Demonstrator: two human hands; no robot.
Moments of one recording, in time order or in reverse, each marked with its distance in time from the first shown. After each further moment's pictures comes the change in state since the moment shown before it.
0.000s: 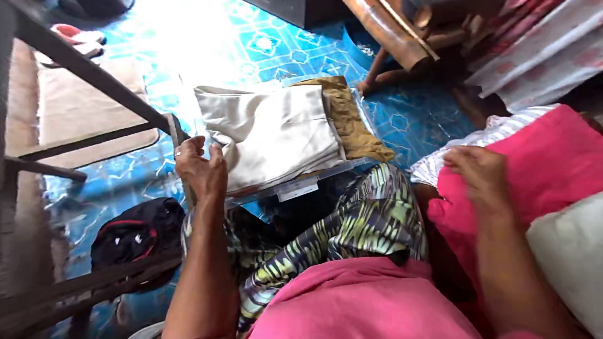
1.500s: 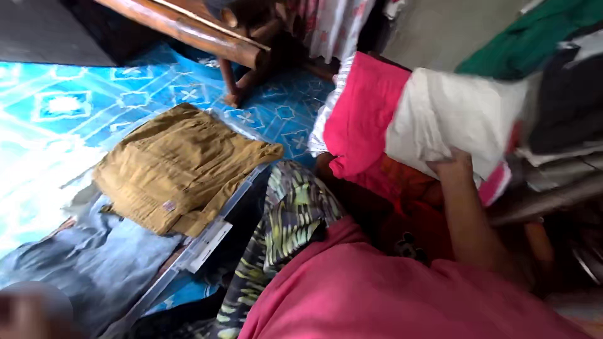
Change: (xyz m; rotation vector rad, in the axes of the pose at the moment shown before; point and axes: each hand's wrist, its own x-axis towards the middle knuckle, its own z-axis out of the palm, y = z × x) left_hand 0.062 -0.120 0.030 -0.376 -0.205 0.059; right_hand -0.128 0.122 -0.141 1.075 1.208 0.382
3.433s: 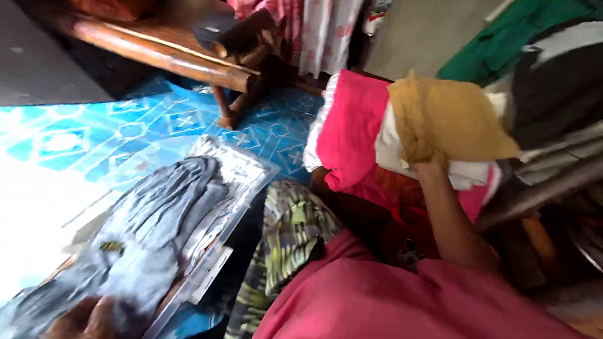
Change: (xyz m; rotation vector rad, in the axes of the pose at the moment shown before) left_hand -0.037 0.069 0.041 0.160 -0.276 -0.034; right_hand 0.000 0.016 0.028 0.281 0.020 0.012
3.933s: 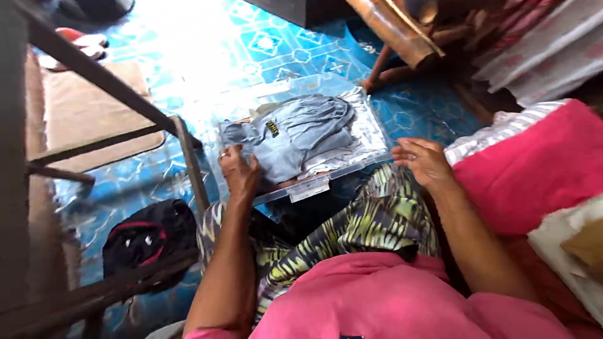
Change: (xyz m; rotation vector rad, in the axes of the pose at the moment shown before) left_hand -0.017 0.031 0.009 0.360 0.205 -0.112; right_hand -0.197 0.178 0.100 -1.113 -1.340 0.284
